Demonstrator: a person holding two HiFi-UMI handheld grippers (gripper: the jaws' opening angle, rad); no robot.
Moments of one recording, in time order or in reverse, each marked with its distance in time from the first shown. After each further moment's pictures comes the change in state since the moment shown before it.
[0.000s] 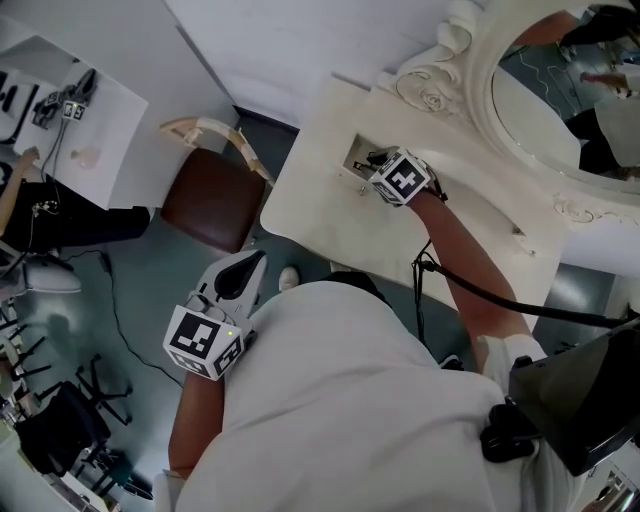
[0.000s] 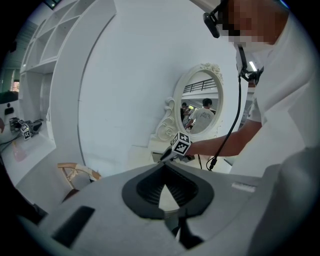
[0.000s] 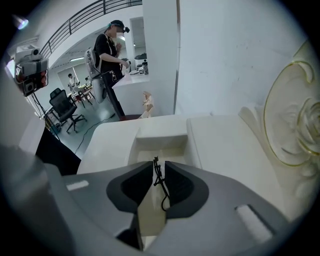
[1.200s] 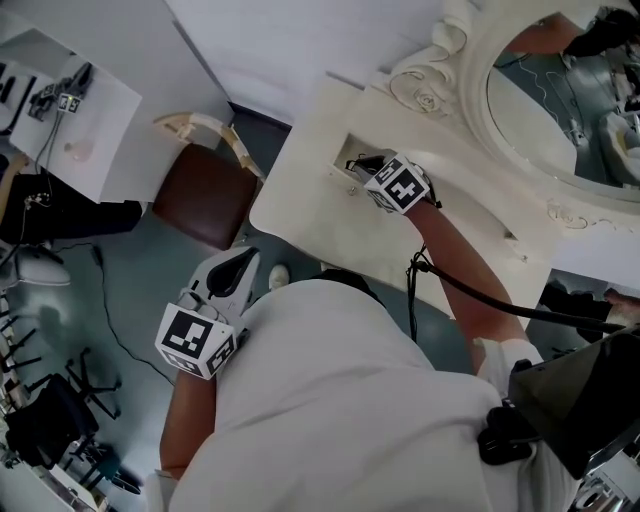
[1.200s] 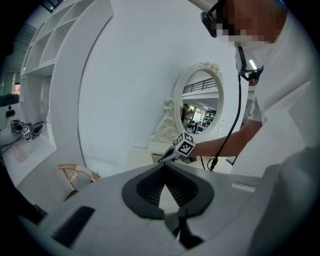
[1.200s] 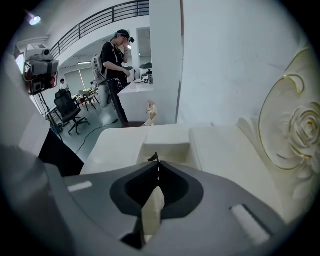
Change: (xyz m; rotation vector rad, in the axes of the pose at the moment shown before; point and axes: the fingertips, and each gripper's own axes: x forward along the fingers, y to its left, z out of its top) left arm 0.010 -0.012 0.005 0.014 -0.009 0.018; right arm -0.018 0.007 0.008 -0.041 -0.113 0.010
